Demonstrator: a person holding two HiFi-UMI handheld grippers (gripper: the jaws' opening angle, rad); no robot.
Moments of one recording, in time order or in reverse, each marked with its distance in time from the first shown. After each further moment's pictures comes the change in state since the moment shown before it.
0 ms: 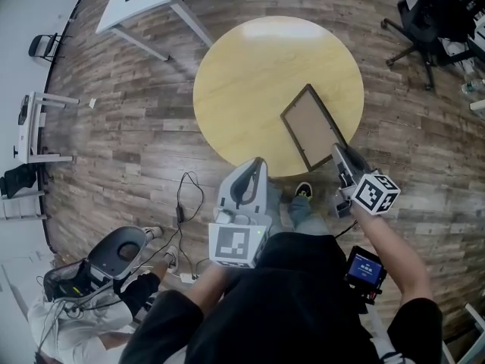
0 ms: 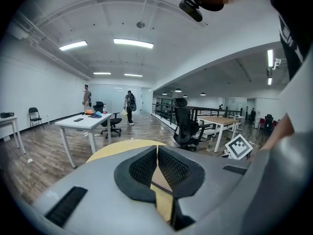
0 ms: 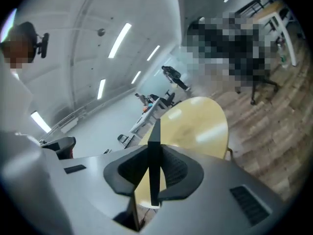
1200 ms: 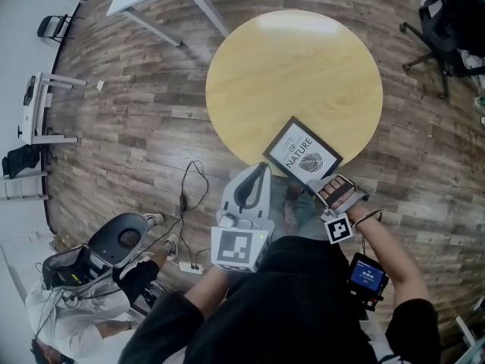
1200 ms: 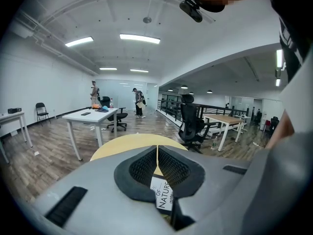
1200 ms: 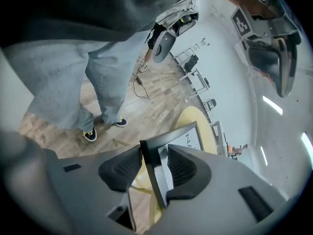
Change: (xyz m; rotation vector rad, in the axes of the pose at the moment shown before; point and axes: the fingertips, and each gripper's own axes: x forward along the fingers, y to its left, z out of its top) left arm -0.003 0.027 -0.016 -0.053 0.050 0.058; right arm 0.008 0.015 -0.218 -2.291 0.483 0.489
